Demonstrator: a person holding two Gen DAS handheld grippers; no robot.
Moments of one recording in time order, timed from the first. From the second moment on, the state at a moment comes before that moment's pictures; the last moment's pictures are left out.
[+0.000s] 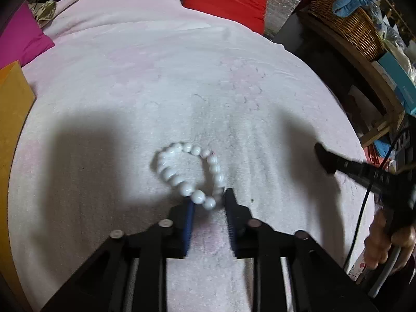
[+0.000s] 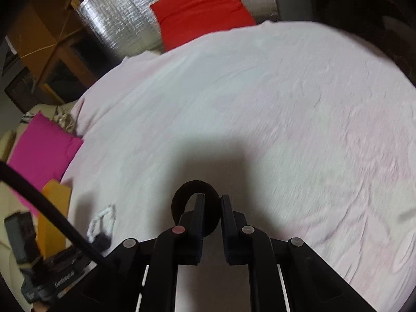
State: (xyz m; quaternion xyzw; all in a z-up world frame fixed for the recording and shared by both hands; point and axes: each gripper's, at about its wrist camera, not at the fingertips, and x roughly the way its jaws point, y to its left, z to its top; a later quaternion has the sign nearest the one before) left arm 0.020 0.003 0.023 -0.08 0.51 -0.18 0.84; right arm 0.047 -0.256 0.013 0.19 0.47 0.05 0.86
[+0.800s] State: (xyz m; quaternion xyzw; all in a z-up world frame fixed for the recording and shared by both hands) left arm 0.028 0.020 0.029 -0.14 0.50 -0.14 0.84; right arm 0.024 -0.234 0.000 0.17 0.50 0.06 0.85
